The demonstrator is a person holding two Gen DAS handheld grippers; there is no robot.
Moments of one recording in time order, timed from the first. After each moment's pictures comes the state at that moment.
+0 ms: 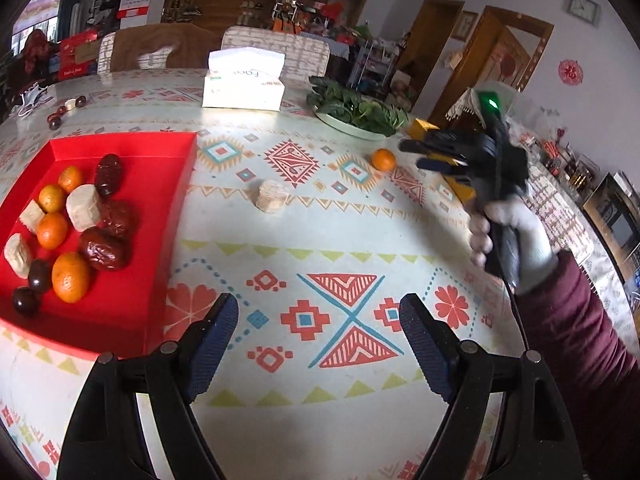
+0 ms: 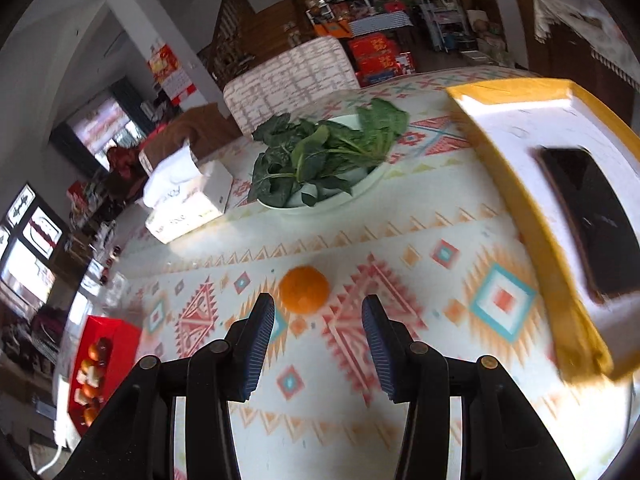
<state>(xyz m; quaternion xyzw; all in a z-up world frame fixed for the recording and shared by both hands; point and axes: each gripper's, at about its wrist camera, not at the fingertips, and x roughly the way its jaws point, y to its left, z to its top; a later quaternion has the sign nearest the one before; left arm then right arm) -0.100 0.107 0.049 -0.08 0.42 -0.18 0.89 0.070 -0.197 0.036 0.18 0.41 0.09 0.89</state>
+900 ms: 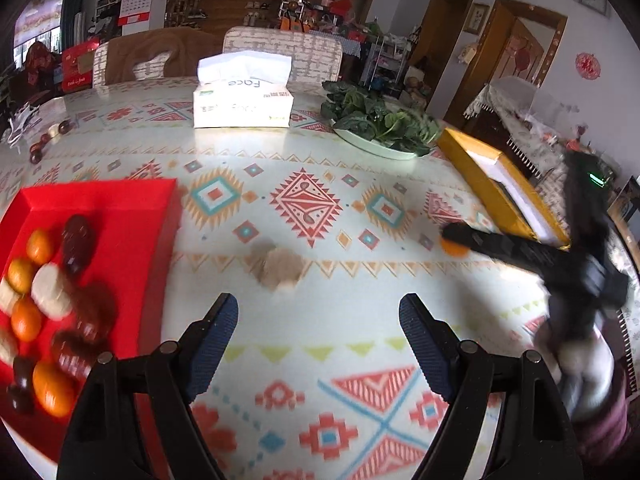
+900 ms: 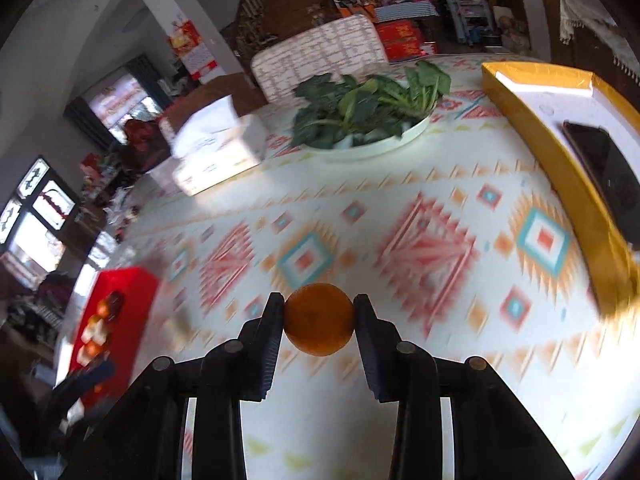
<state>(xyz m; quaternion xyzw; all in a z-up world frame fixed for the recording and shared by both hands) -0.005 0.085 0.041 -0.06 0.42 -0.15 0.89 0.015 -0.166 0.024 0.17 0.42 0.14 0.88</state>
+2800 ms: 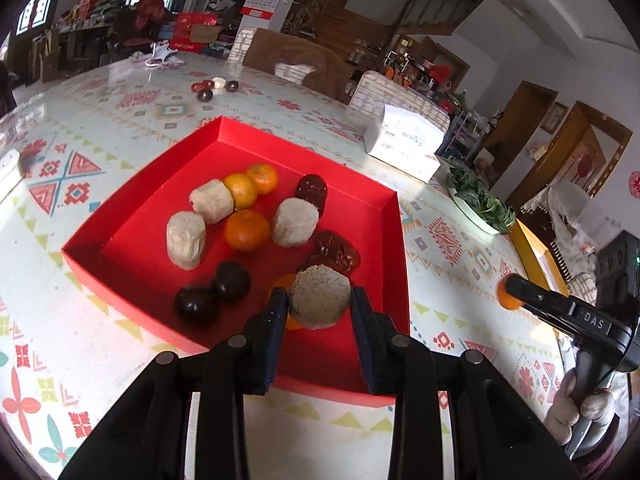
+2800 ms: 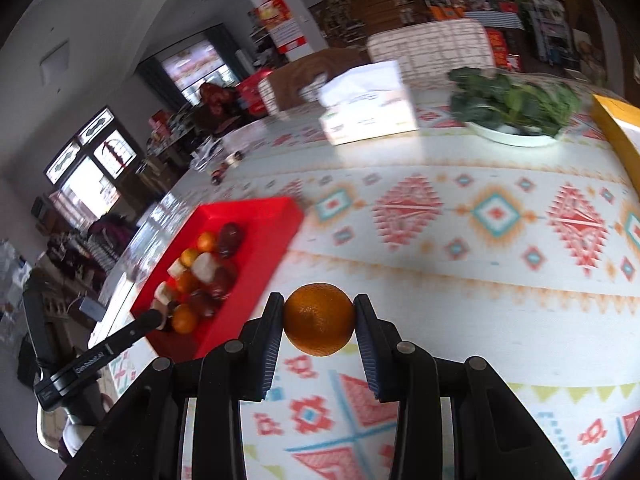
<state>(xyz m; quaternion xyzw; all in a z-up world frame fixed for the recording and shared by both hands) -0.100 0.263 0.040 -0.21 0.37 -0.02 0.91 -0.038 -0.036 0.051 0.12 0.41 0.27 0.86</state>
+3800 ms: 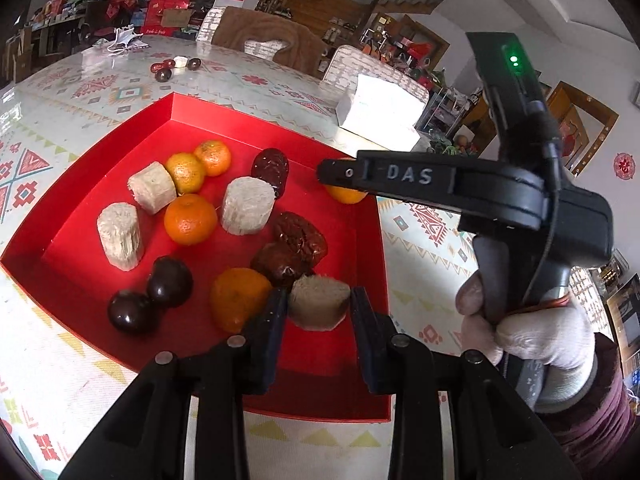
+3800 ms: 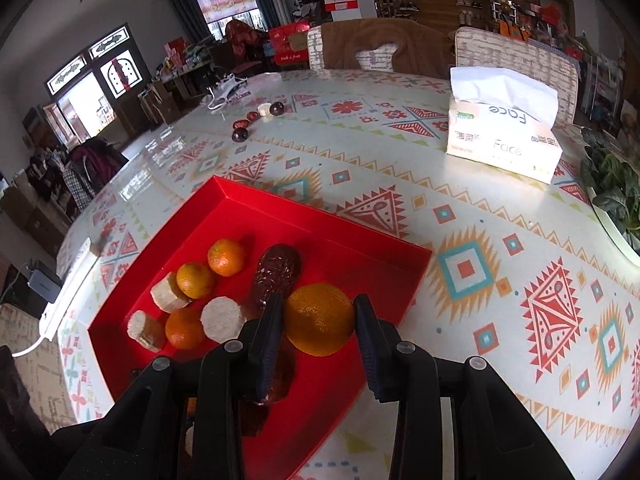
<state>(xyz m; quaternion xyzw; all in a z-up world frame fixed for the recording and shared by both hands) -0.070 0.243 0.023 -0.20 0.40 -0.07 0.89 0.040 0.134 0.038 -0.03 0.44 0.29 0.85</state>
